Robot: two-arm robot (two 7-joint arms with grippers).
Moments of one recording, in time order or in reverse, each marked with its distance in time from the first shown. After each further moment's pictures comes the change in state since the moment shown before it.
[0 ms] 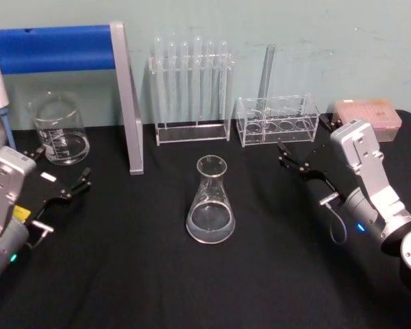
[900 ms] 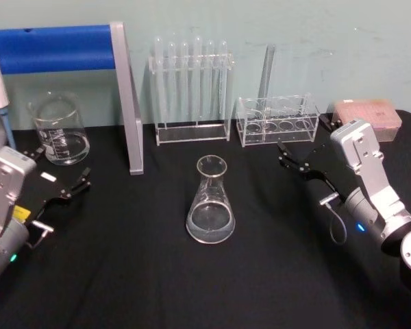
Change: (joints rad) left arm 0.000 0.000 0.000 0.000 0.000 0.000 0.000; right arm 0.000 0.000 0.000 0.000 0.000 0.000 0.000
